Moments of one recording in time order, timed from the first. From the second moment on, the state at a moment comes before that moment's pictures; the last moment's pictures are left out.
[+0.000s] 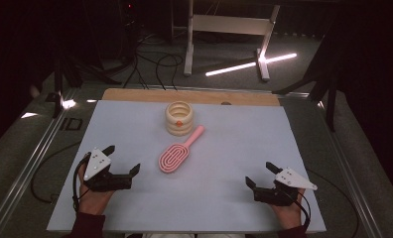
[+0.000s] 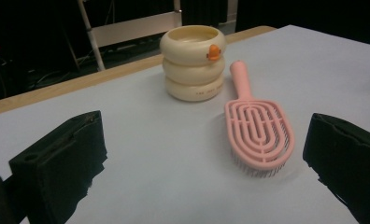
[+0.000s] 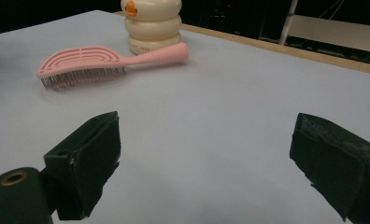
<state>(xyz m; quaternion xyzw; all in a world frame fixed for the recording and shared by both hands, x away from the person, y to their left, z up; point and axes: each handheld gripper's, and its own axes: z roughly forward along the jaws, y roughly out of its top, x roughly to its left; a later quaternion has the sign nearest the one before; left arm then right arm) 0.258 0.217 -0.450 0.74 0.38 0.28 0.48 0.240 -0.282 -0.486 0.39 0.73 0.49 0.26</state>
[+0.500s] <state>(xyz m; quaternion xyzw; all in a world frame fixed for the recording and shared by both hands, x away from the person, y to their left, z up) 0.271 0.201 -0.454 0.74 0.37 0.26 0.49 0.240 -0.282 -0.488 0.39 0.73 0.49 0.27</state>
